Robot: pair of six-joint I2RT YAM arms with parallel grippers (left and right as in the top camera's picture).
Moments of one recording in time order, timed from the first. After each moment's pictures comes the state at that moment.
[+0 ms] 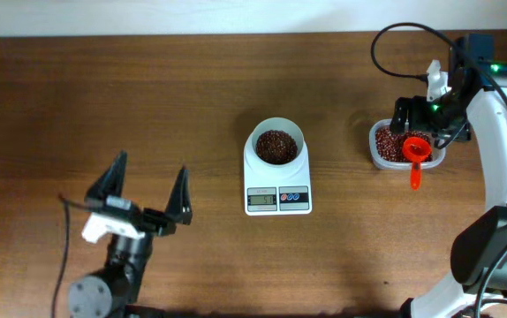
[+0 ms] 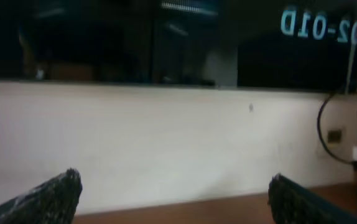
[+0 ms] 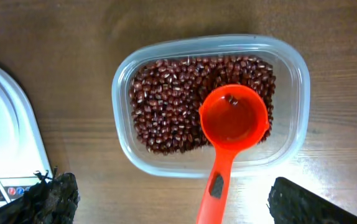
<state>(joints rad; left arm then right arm) -0.13 0.30 0.33 0.28 0.12 -0.07 -0.14 1.84 1.70 -1.22 -0.12 -0.01</state>
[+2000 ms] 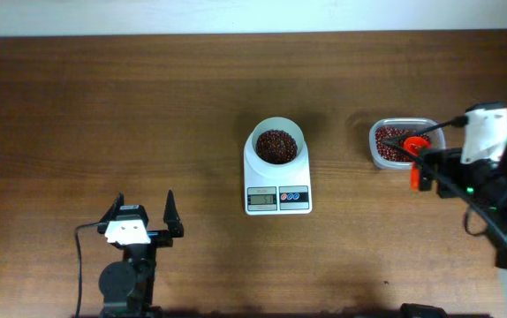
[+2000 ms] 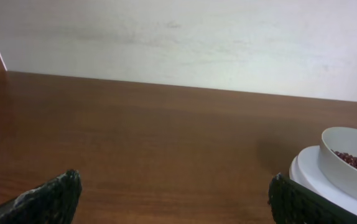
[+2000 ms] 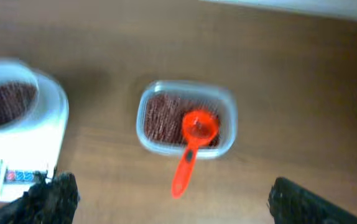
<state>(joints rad) 0.02 0.01 0.01 -0.08 -0.02 -0.07 -0.14 1.01 1.20 -0.96 -0.09 -0.20</state>
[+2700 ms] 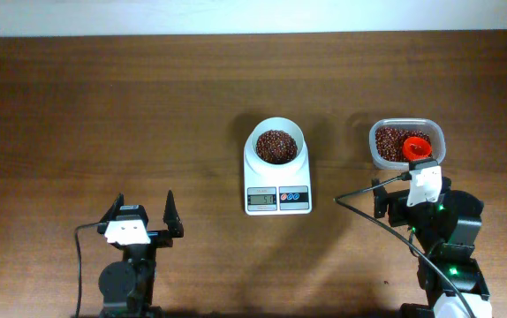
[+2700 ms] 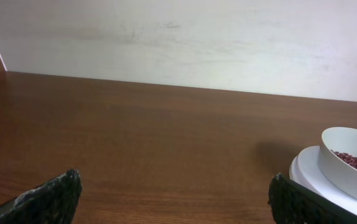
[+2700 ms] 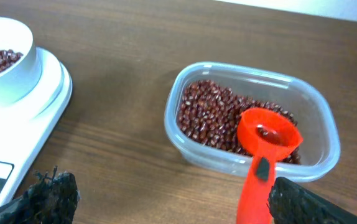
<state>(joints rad) 0.02 0.01 0.01 -0.08 -0.02 -0.07 -0.14 0.79 0.32 -0.04 -0.26 -0.20</state>
